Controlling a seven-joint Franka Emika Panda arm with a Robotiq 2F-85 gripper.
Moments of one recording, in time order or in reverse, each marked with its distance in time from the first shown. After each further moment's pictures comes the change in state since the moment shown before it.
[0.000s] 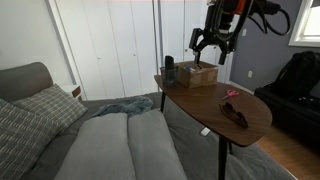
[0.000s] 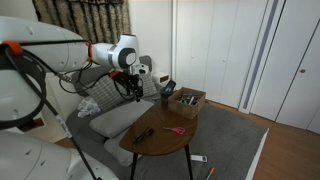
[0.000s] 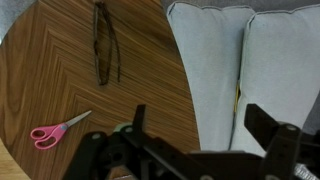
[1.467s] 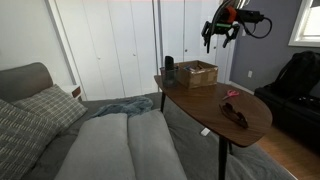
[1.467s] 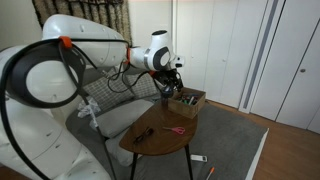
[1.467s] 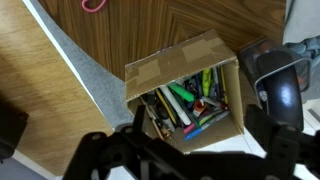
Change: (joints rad) arm -0.212 0.232 -0.101 0.161 -0.204 0.406 0.027
